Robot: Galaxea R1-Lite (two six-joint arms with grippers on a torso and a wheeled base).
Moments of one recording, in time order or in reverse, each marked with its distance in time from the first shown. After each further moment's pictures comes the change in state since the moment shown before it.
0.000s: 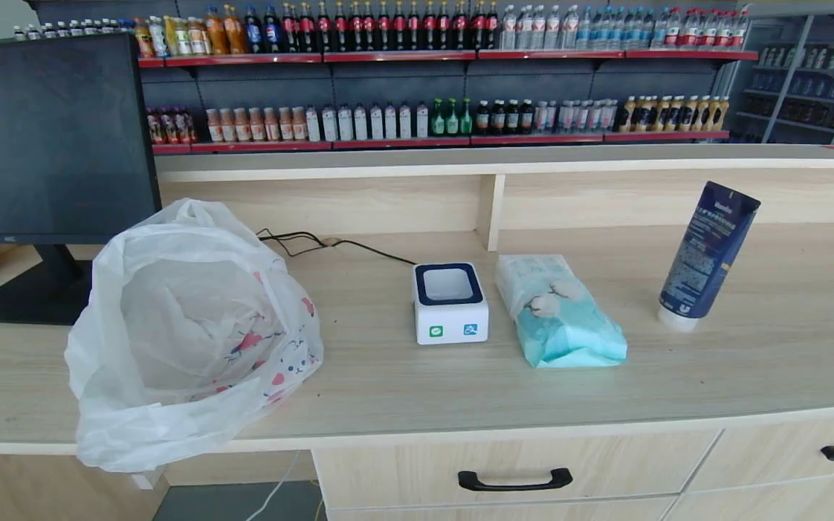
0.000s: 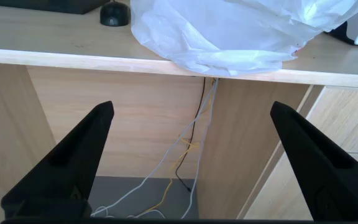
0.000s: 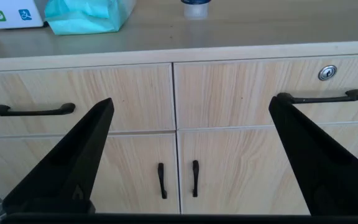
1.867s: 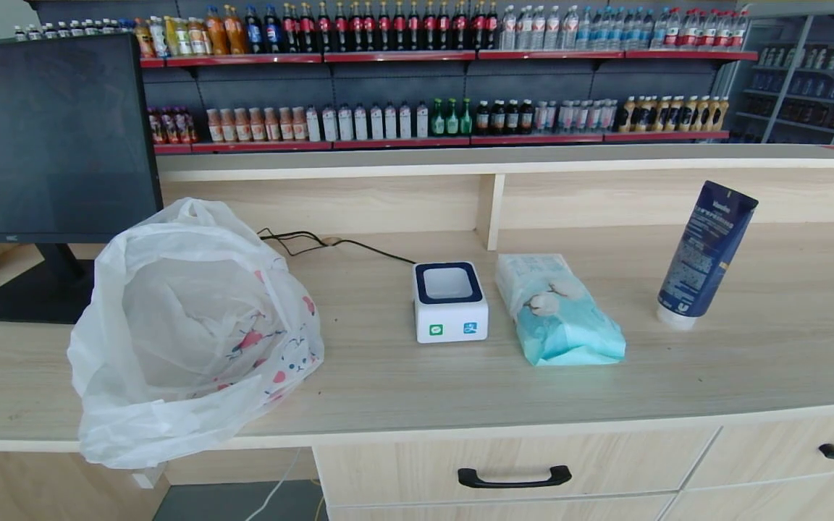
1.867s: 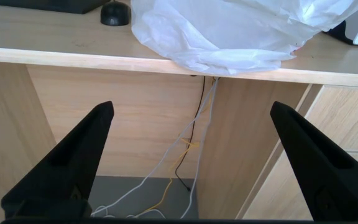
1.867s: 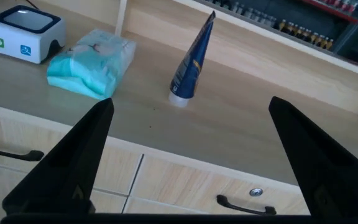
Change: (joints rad) left arm 0.000 0.000 0.000 0.000 0.000 -0.002; right arm 0.005 0.503 -0.425 -0.134 0.079 -0.369
